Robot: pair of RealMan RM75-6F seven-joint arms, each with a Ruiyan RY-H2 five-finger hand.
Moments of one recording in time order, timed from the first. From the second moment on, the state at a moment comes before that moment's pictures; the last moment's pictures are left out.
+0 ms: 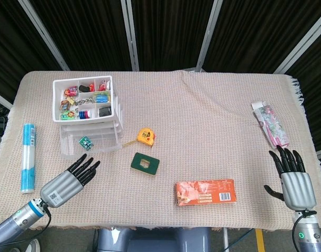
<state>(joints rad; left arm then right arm) -0.49 -1.14 0.21 -1.60 1.89 1.27 0.79 0.09 -1.21 0.07 -1.58 -1.55 1.53 -0.16</state>
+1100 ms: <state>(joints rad) -0.53 -1.18 0.10 -1.55 1.81 1.05 0.96 0.09 -1.21 0.07 -1.57 -1.55 1.53 -0.16</state>
